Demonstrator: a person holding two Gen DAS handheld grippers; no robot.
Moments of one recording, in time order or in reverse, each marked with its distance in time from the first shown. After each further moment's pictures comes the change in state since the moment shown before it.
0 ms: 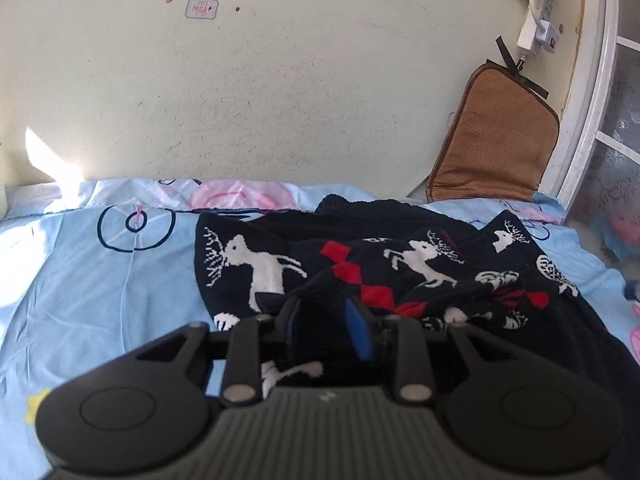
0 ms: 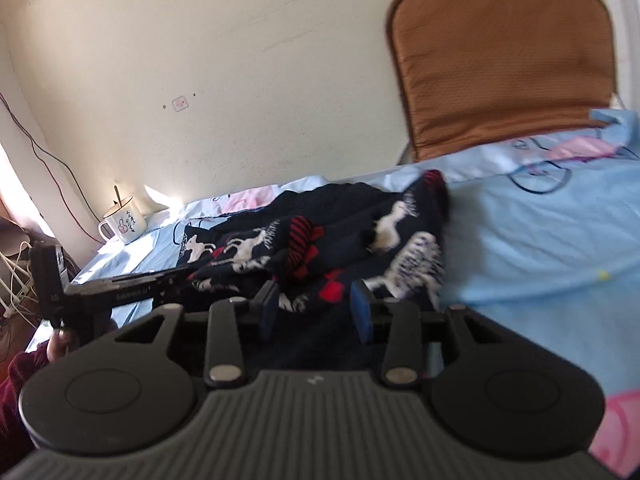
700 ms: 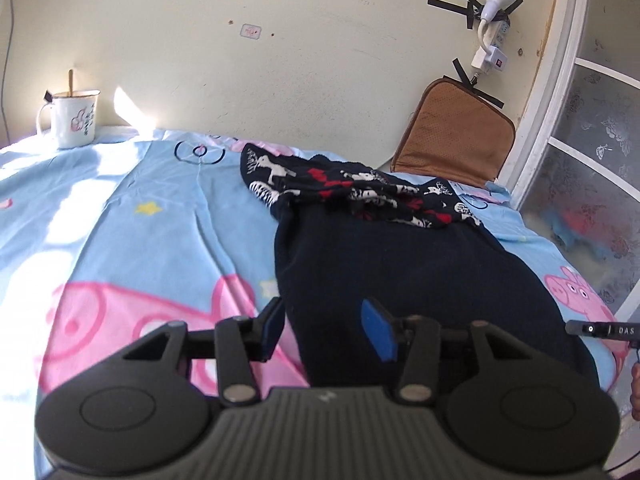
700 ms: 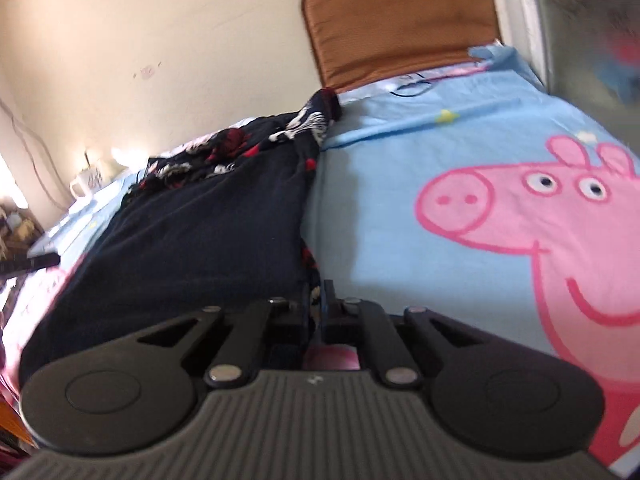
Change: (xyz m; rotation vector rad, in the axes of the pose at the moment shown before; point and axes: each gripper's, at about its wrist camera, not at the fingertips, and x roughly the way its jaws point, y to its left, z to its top) left arm -0.183 -0.022 -0.113 -0.114 -0.010 -0.013; right arm -0.072 -0.030 -0.123 0.076 -0.029 -0.135
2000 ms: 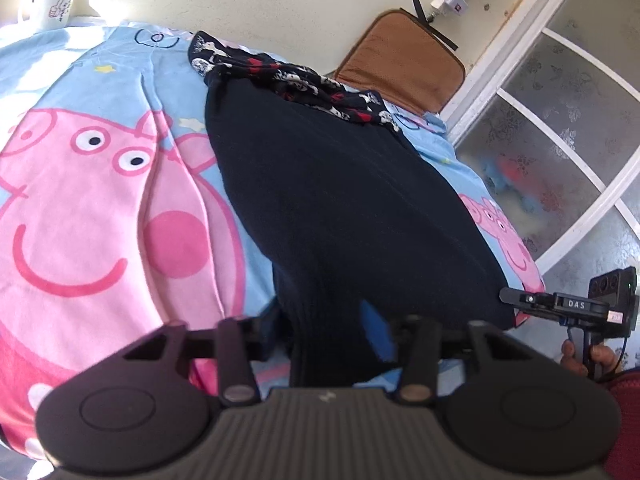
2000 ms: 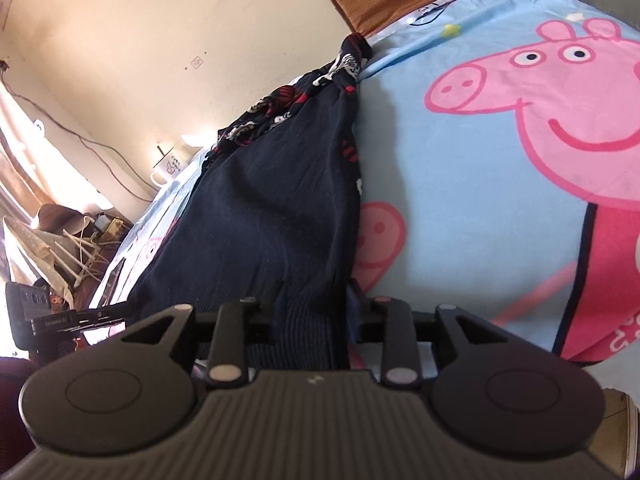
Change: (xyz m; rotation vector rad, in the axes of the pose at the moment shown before) left arm -0.037 -0.049 -0.061 -0.093 0.231 -0.178; right arm -0.047 -0.011 -0.034 0.087 0.155 0.284
